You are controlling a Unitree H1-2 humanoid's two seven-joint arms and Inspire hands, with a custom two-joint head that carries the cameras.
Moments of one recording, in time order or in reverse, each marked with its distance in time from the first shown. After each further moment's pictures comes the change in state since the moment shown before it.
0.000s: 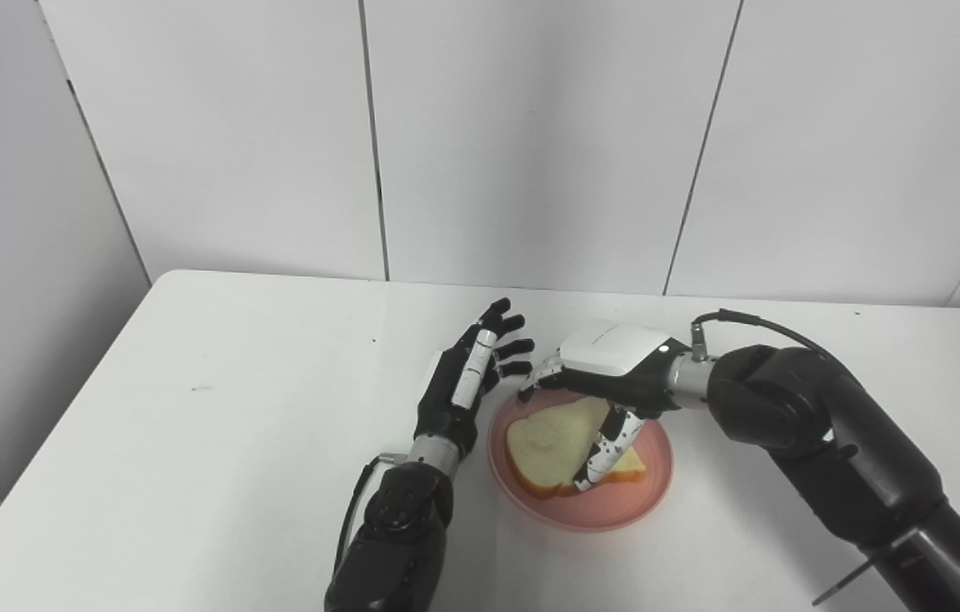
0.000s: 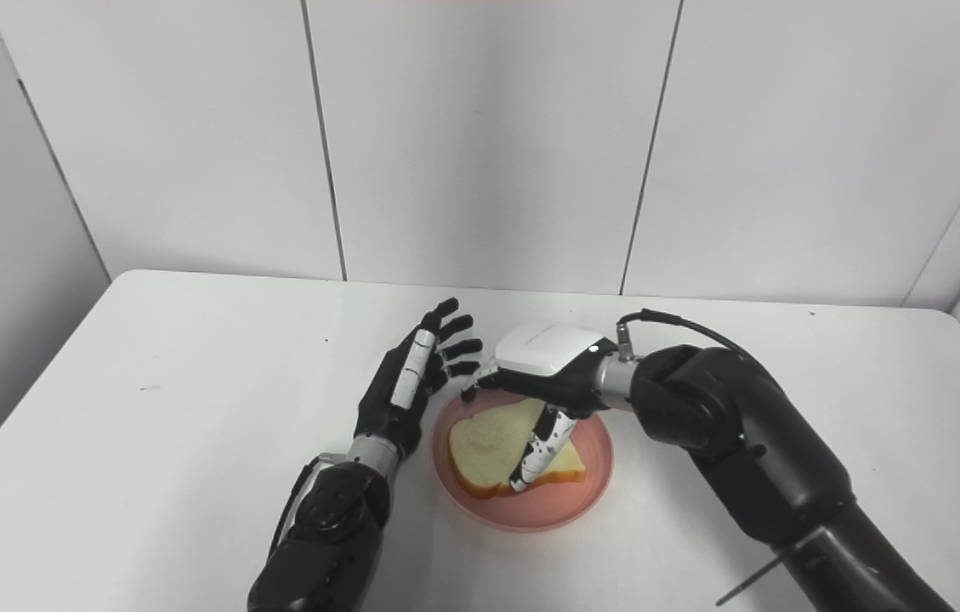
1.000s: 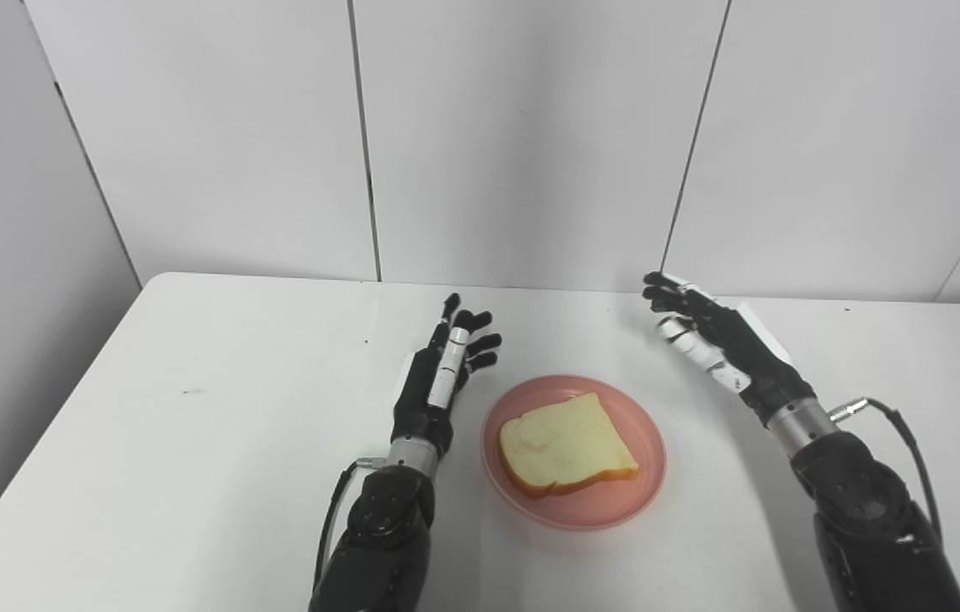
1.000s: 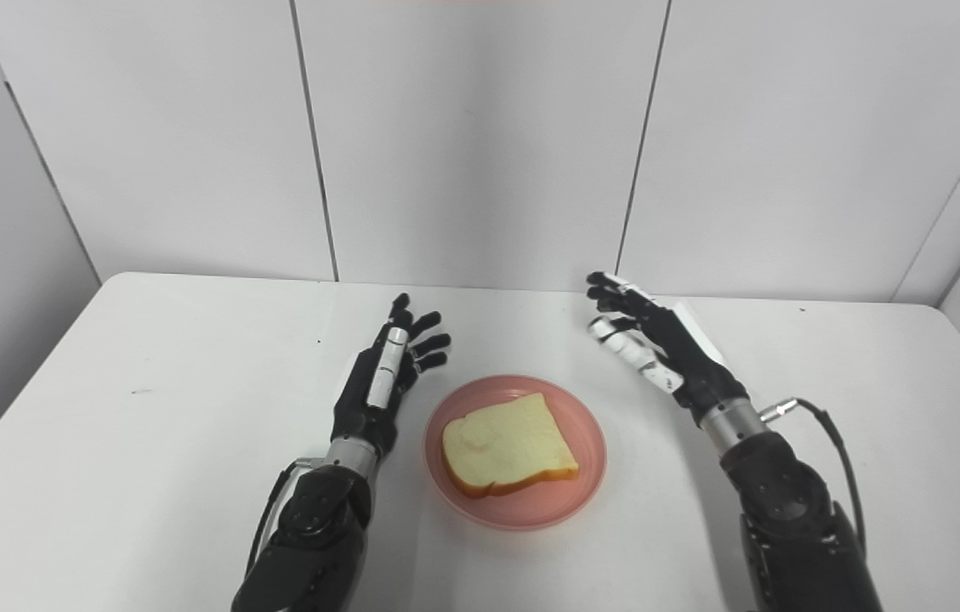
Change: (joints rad) left arm 0.036 0.014 0.022 -0.065 0.034 -0.010 0.097; right arm 0.269 0.210 -0.560 0.234 0.608 0.004 -0.516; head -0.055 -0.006
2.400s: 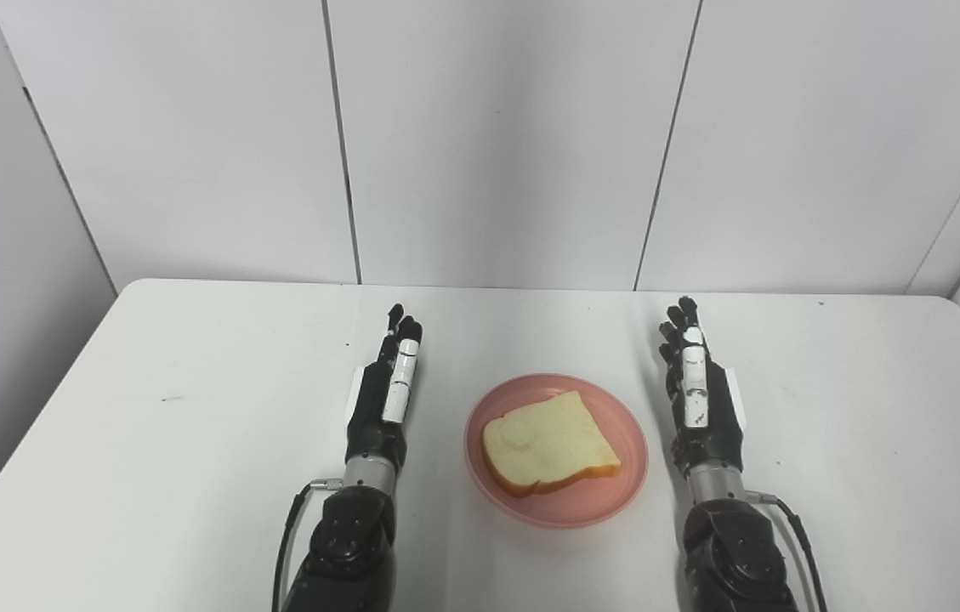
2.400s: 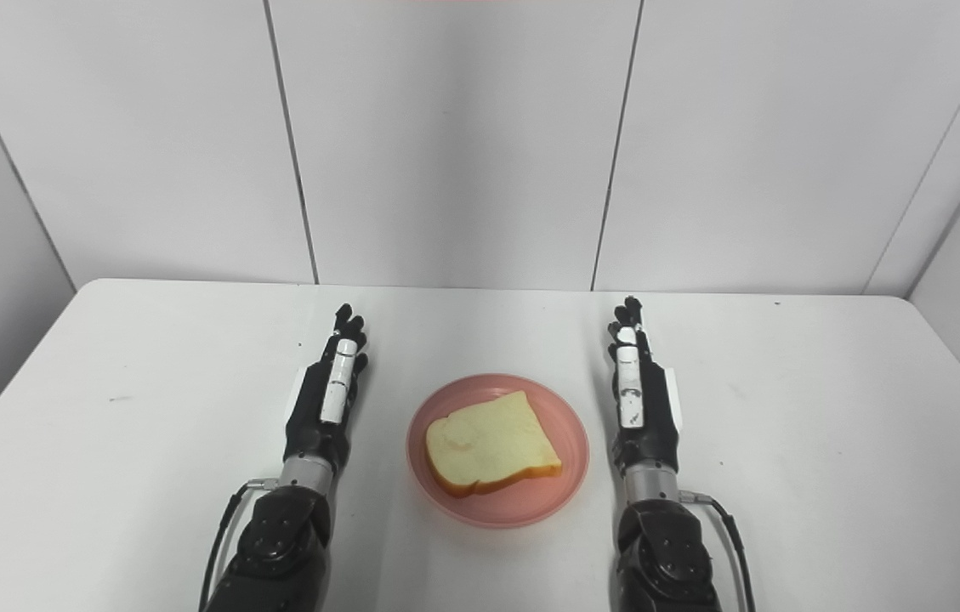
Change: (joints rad) left arm 0.078 0.028 -0.041 -0.139 0.057 0.065 0.061; right arm 0.100 0.238 -0.053 0.033 0.201 -0.013 -0.277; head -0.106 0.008
